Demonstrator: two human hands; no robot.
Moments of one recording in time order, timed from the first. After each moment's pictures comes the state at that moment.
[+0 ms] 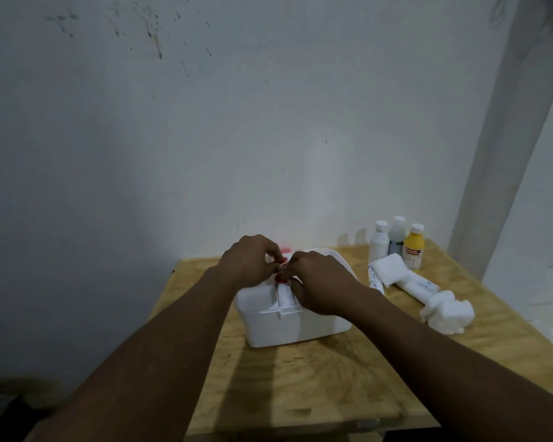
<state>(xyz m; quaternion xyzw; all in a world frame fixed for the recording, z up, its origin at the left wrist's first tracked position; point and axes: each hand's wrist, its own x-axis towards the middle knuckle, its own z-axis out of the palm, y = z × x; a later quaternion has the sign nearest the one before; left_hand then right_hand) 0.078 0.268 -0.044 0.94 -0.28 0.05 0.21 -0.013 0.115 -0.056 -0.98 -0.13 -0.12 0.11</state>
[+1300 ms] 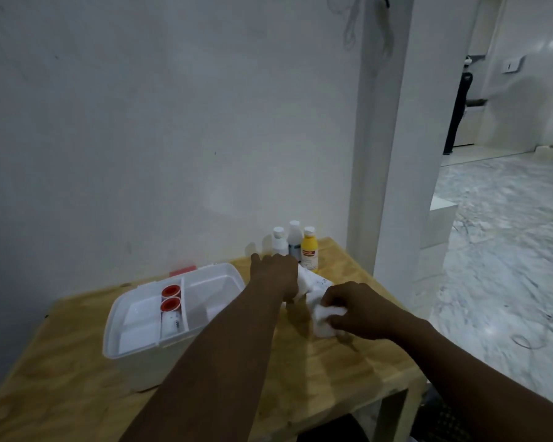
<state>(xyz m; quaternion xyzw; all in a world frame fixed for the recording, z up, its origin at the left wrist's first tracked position) 0.025 0.037 -0.075 0.93 -0.35 0.02 -0.05 -0.116 -0.089 -0.105 -0.96 0.06 -0.06 0.26</state>
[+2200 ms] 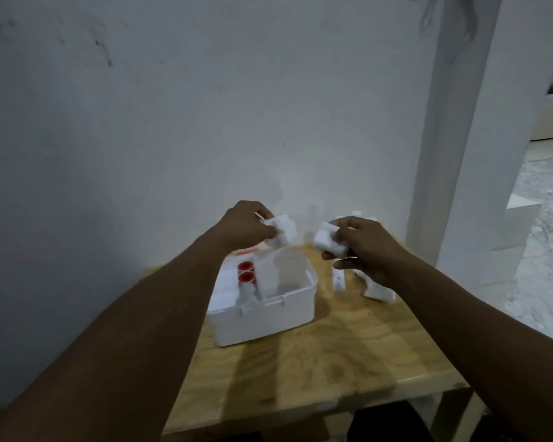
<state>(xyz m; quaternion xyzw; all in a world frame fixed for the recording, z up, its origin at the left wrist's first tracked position) 0.071 0.206 0.010 0.90 -0.24 -0.01 0.36 -0.063 0.008 -0.023 -0.69 0.11 -0.12 0.71</state>
